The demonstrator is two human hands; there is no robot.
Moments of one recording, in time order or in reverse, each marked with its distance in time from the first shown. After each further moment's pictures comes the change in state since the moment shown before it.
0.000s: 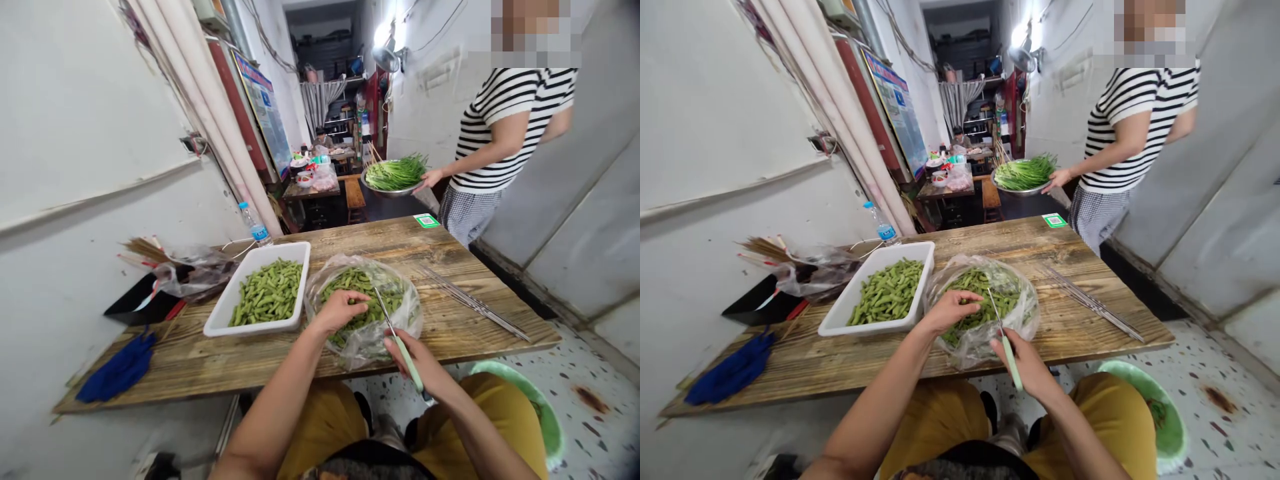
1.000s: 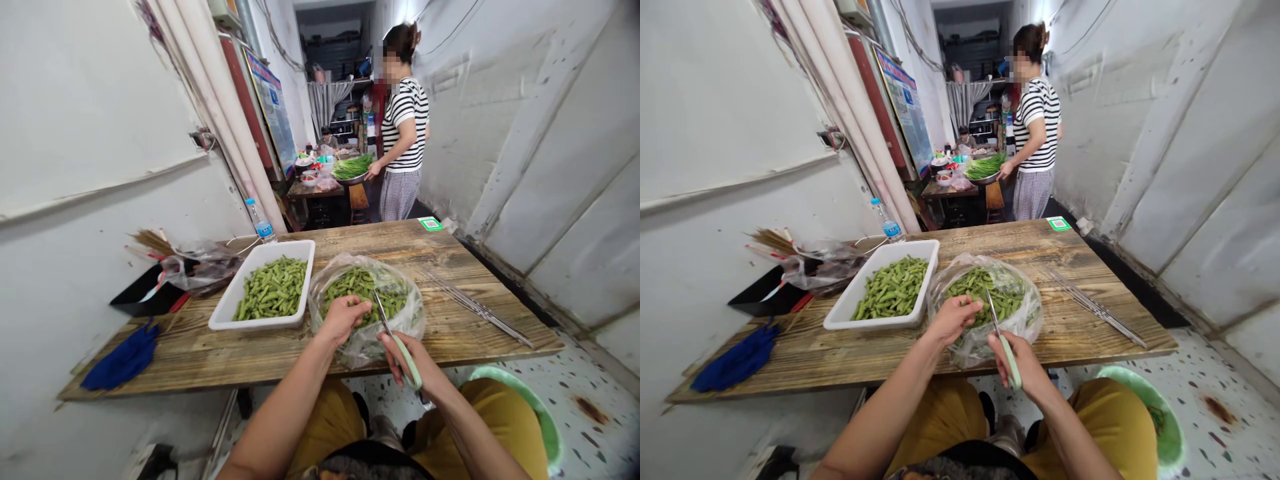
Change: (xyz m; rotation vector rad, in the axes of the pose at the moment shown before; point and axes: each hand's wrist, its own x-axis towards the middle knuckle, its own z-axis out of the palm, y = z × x) left_hand -0.013 -0.005 0.019 -0.707 0.117 -0.161; right_hand 0.003 -0.008 0.020 0.168 -0.090 0.017
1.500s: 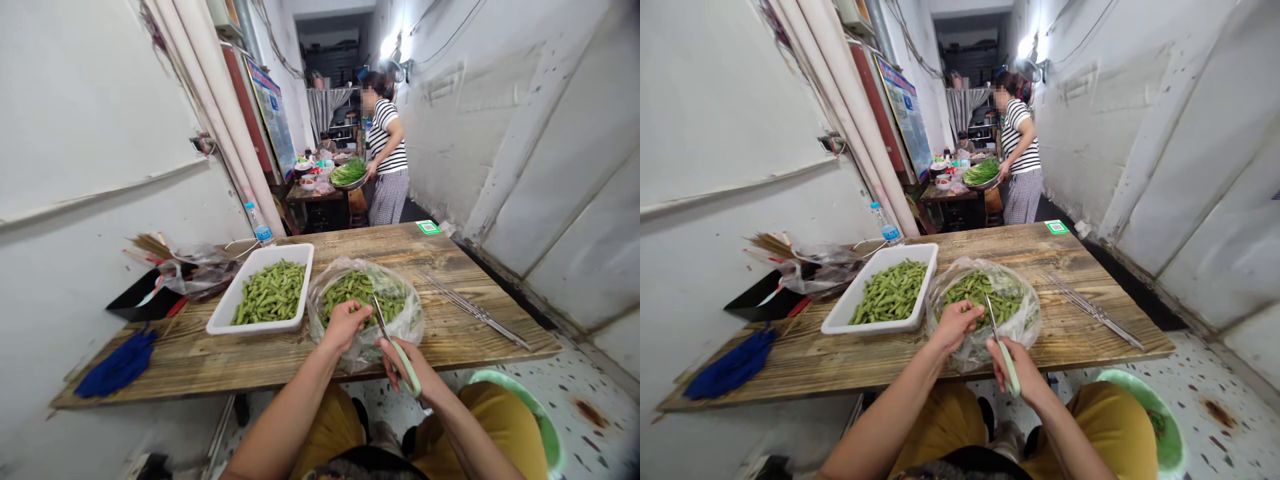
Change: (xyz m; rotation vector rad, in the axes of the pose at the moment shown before) left_hand 0.000 -0.012 0.008 0.015 0.074 0.039; right_hand -0.003 -0.002 0.004 -0.019 0.009 0.010
